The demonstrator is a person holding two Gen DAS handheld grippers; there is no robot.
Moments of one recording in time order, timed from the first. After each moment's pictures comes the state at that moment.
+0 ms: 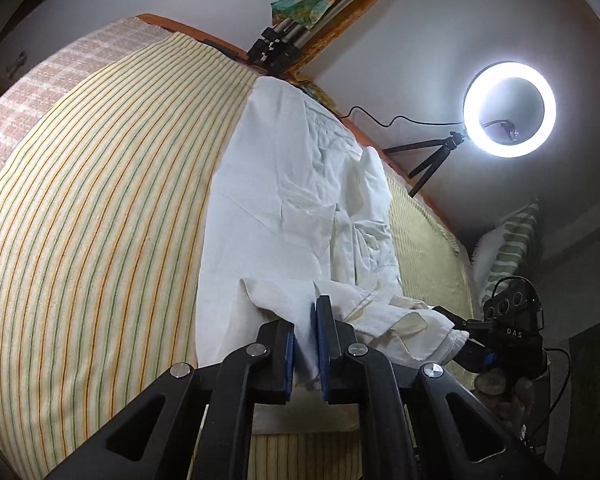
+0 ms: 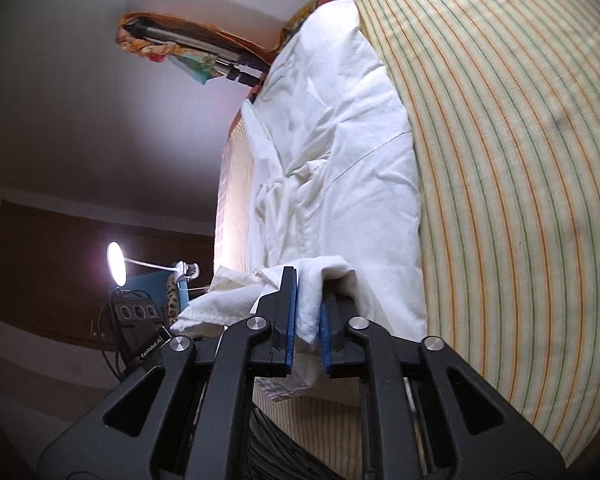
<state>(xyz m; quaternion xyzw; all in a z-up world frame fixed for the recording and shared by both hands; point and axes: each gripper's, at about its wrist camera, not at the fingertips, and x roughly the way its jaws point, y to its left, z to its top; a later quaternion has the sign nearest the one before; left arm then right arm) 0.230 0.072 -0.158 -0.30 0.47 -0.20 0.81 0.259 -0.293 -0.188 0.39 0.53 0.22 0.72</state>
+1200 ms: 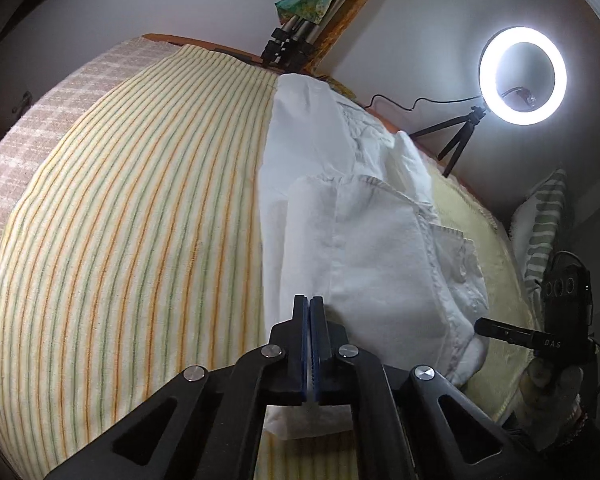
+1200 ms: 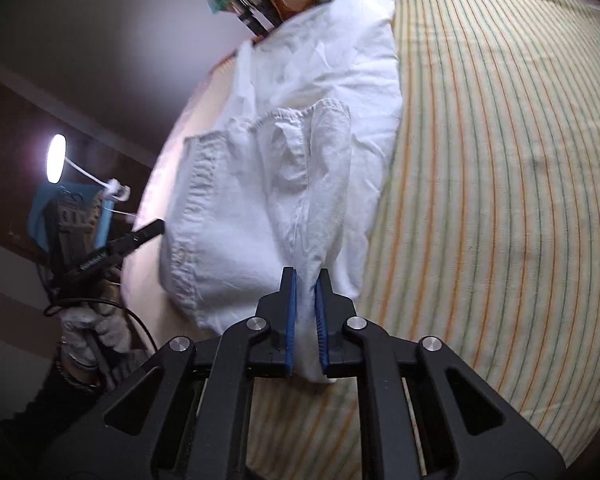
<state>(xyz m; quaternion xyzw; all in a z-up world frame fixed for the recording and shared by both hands) 0.229 0.080 -0.183 -0.20 0.47 -0.16 0.84 0.240 -0.281 -0.193 0.16 0.56 0.23 0.78</state>
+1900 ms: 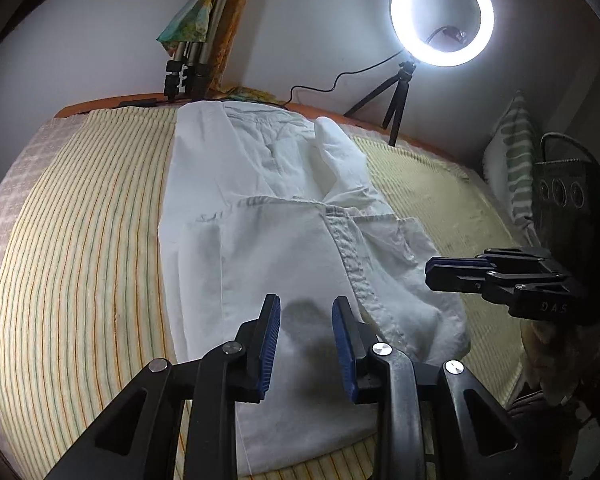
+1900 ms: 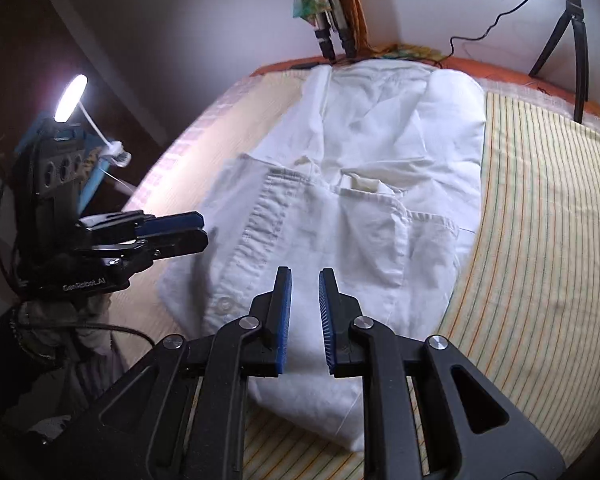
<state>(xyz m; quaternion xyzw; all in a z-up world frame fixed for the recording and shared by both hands) 0.236 0.010 -0.150 -0.08 0.44 -0.25 0.86 0.259 -0.204 -0.157 0.01 0.49 0.26 0.83</state>
